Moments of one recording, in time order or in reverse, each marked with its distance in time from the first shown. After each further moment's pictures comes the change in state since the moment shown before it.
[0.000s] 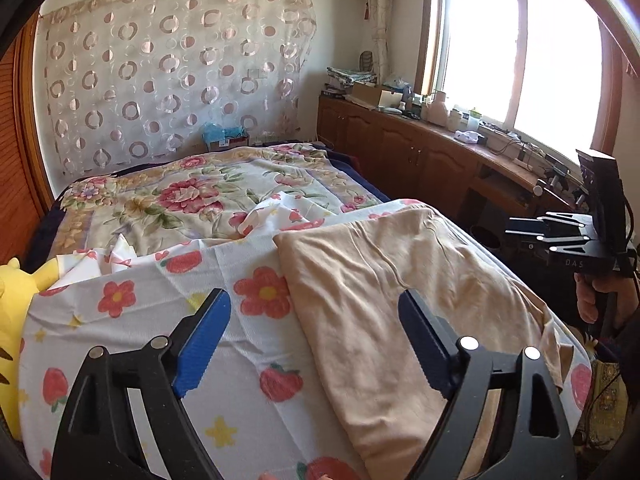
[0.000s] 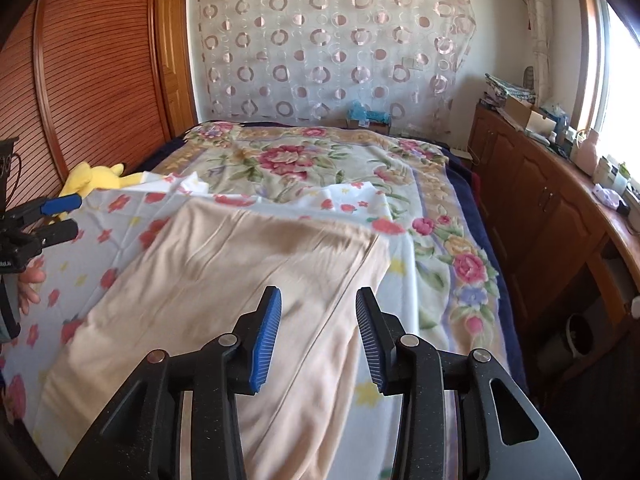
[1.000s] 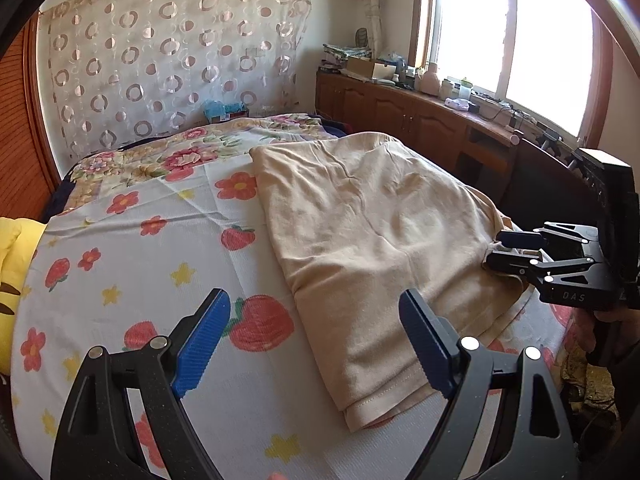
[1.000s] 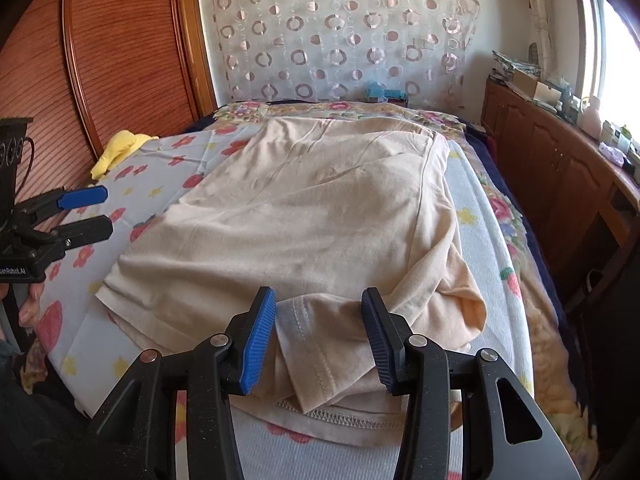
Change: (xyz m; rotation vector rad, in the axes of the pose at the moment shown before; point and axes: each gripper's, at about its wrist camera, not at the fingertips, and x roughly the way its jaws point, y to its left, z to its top) left arm -0.053 -0.050 -0.090 0.008 0.074 0.025; right arm -0.065 0.048 -0.093 0.035 0.047 0.048
